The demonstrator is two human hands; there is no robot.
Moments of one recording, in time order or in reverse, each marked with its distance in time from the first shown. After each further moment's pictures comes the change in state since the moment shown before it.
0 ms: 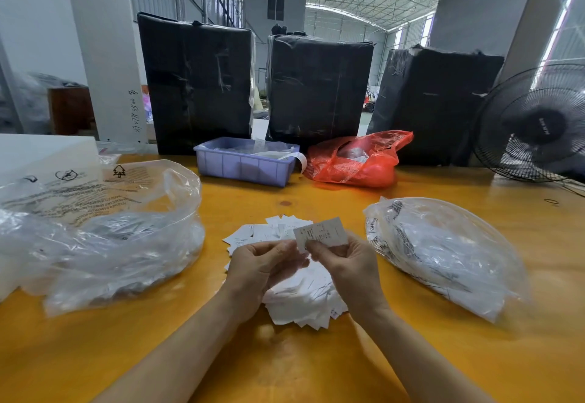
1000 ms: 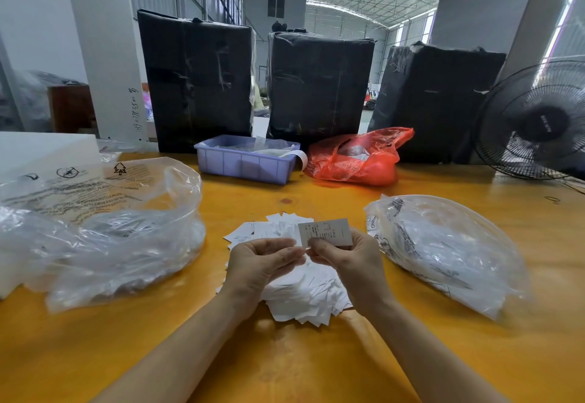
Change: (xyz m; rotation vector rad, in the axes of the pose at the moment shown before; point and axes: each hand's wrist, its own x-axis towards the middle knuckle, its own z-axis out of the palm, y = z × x) left_hand -0.002 0.000 -0.001 0.077 0.064 0.051; right_hand 0.002 -0.010 -0.004 0.016 -0.021 0.123
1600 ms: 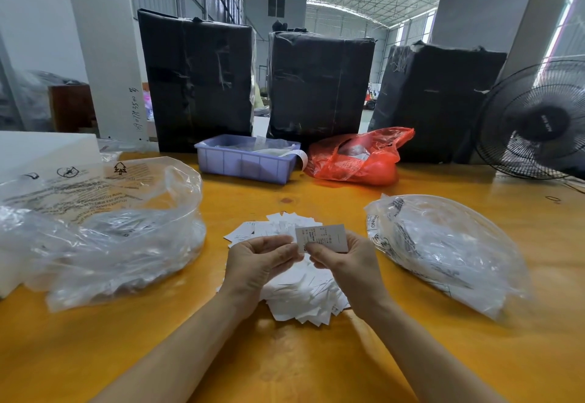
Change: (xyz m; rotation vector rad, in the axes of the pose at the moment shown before) left_hand 0.004 -0.003 -0.003 -0.055 0.031 0.006; right_hand -0.002 0.002 0.004 -0.116 -0.011 -0.008
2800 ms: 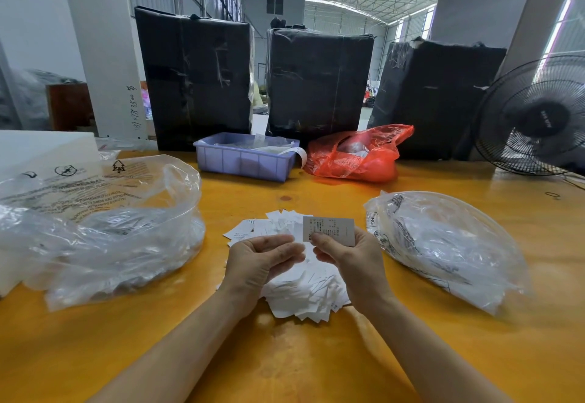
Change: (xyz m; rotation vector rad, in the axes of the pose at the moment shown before) left_hand -0.005 0.002 0.001 -0.005 -0.048 -0.031; right_hand 0.003 0.004 -0.004 0.123 0.062 0.013
